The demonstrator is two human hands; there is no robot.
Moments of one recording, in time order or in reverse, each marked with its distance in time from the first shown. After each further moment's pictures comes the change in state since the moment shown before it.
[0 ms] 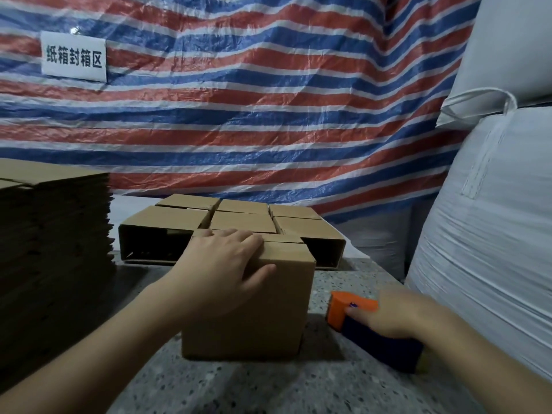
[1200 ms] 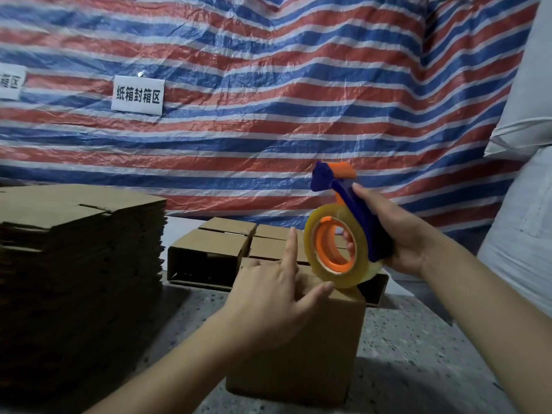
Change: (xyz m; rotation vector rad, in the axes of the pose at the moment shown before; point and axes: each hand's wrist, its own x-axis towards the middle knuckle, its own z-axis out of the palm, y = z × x) left_hand 0.002 0.003 0.008 -0.201 0.188 -0.091; right_hand -0.023 -0.096 -0.149 1.515 -0.063 -0.551
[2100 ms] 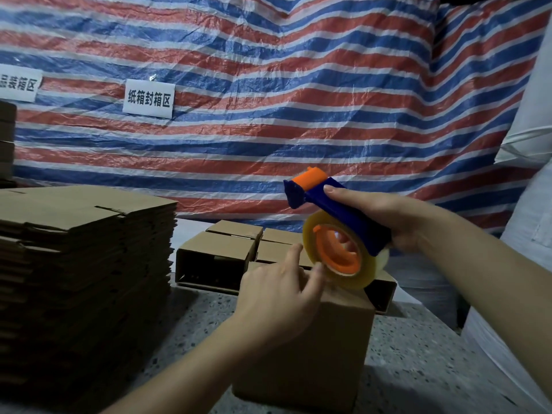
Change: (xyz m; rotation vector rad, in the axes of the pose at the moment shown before) left_hand 0.007 0.003 -0.001 -0.081 0.122 -0.213; right_hand 0.012 -0.043 0.022 -0.365 -0.094 0.109
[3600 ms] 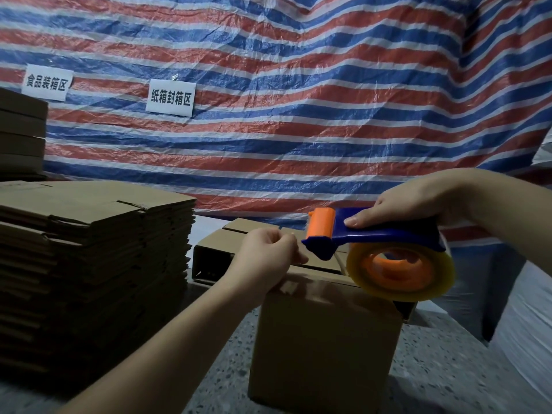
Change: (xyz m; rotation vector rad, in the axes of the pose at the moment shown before) left_hand 0.027 -0.019 -0.050 -0.899 -0.121 -0.579; right_hand 0.026 -0.033 -0.025 -0.742 -0.242 0.219
